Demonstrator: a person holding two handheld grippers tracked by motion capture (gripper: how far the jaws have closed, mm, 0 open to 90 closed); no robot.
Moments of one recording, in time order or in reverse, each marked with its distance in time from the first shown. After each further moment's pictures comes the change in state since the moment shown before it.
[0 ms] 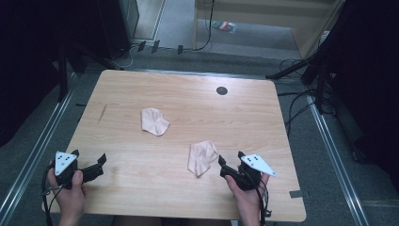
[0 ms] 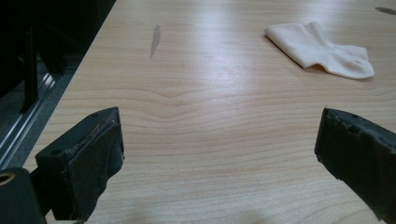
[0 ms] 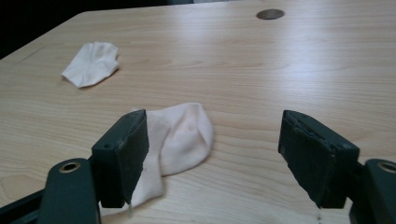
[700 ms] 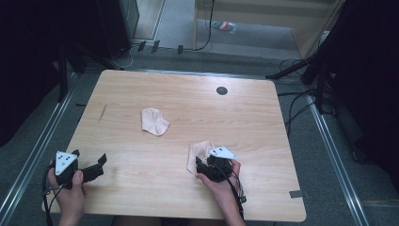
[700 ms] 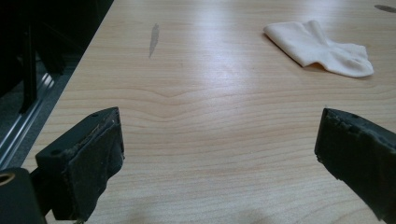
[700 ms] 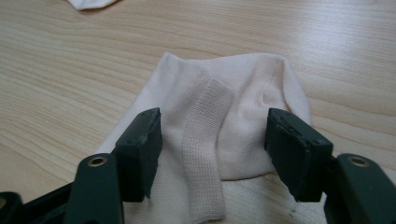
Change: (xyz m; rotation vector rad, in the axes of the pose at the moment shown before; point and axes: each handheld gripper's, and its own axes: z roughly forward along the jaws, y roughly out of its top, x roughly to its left) left arm 0.000 0.000 0.000 0.005 -0.003 0.007; right arm 0.043 -0.018 0.073 0.236 0.041 -0.112
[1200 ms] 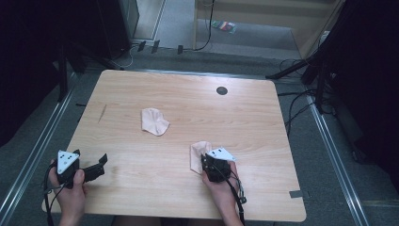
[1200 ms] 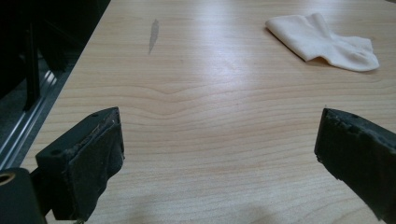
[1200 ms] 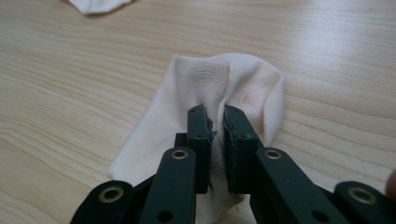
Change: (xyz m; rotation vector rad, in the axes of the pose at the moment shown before) left arm -0.002 0.001 0.002 0.016 0.013 0.011; right arm 0.003 -0.001 -0.004 -0.019 -0.008 -0.011
